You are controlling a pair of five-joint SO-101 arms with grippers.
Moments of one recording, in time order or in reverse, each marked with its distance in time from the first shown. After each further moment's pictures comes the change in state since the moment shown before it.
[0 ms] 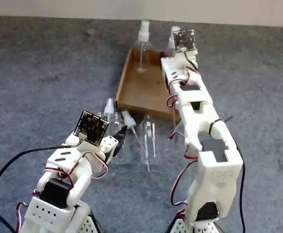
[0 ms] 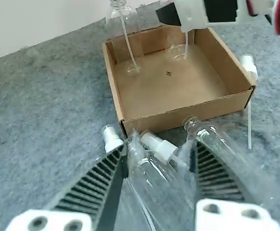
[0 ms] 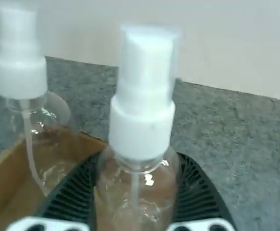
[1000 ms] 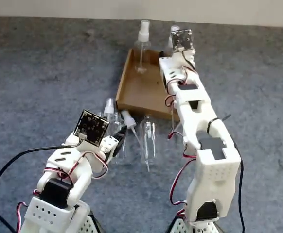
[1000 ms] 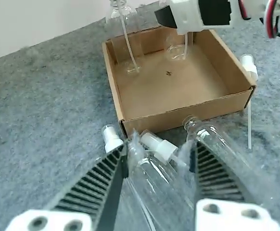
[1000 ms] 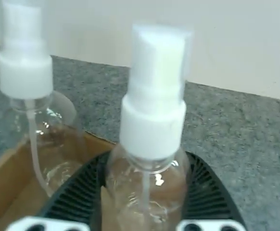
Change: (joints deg) left arm 0.0 0.0 0.0 0.0 0.0; right arm -0.6 1.1 -1.1 0.0 0.0
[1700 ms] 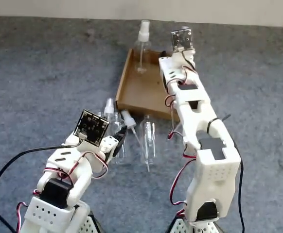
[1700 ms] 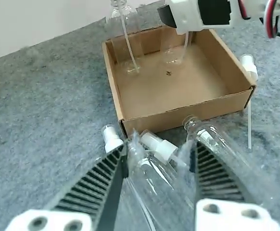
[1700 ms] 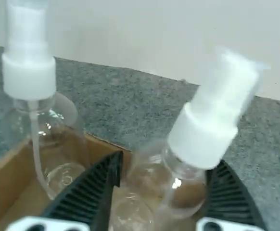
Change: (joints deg) left arm 0.0 0.0 0.0 0.0 0.0; right arm -0.1 0.0 0.0 0.0 0.0
